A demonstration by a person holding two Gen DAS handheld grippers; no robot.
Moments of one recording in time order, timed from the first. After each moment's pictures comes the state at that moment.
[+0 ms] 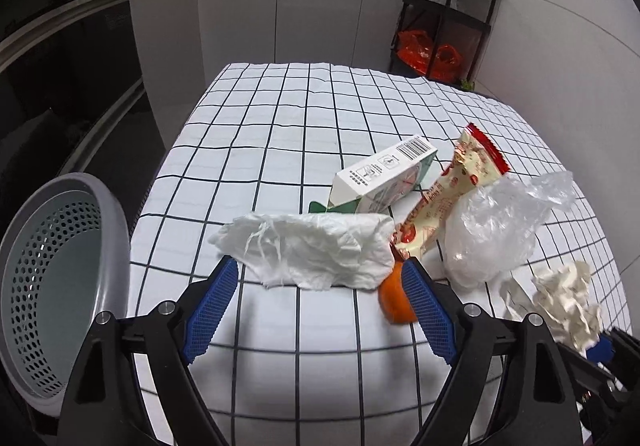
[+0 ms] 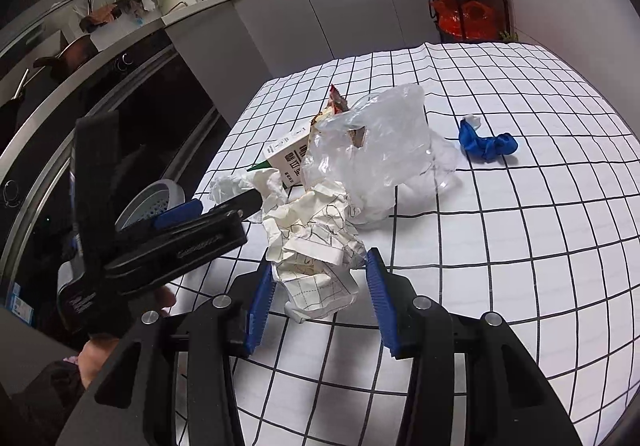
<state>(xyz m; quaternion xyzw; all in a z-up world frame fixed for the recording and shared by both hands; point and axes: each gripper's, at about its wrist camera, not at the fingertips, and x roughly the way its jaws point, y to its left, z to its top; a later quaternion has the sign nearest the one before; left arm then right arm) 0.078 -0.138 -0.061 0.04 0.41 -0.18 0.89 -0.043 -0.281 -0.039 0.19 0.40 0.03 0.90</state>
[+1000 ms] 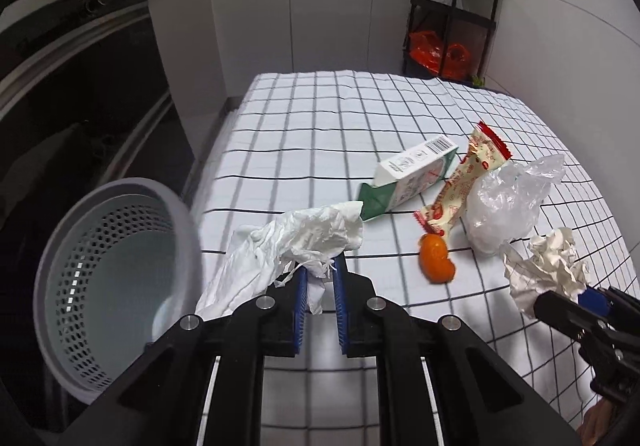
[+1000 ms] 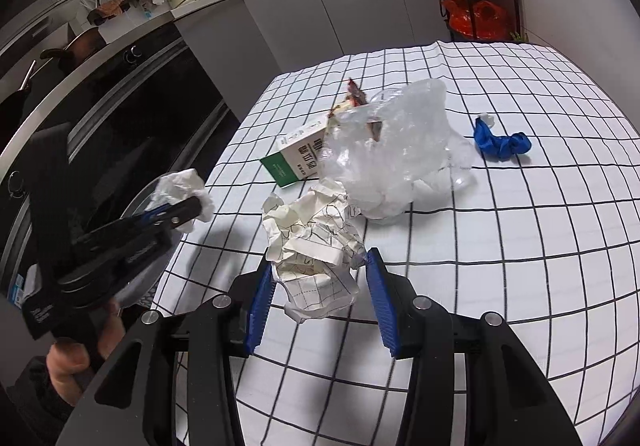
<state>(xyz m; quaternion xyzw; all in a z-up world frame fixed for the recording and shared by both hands) 0.045 -0.083 -0.027 0.08 0.40 -0.16 0.90 -0.040 -0.267 -0.039 0.18 0.40 0.04 0.90</state>
